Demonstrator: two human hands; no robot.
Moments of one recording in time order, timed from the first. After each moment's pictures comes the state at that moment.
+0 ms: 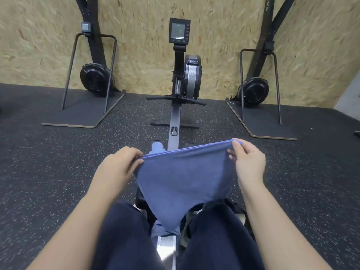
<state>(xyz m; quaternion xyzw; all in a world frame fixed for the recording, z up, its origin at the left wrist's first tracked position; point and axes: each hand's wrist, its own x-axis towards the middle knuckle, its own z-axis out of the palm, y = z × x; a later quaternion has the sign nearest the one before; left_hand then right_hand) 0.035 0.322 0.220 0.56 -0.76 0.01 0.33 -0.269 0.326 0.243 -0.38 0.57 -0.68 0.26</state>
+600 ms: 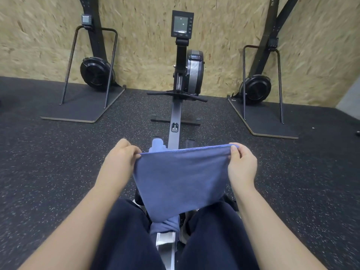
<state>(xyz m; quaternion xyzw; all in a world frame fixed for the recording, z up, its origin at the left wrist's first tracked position) 0.026 0.307 0.210 0.61 -0.71 -0.04 0.35 -0.260 0.316 0.215 -0.44 0.65 -0.61 0.14</state>
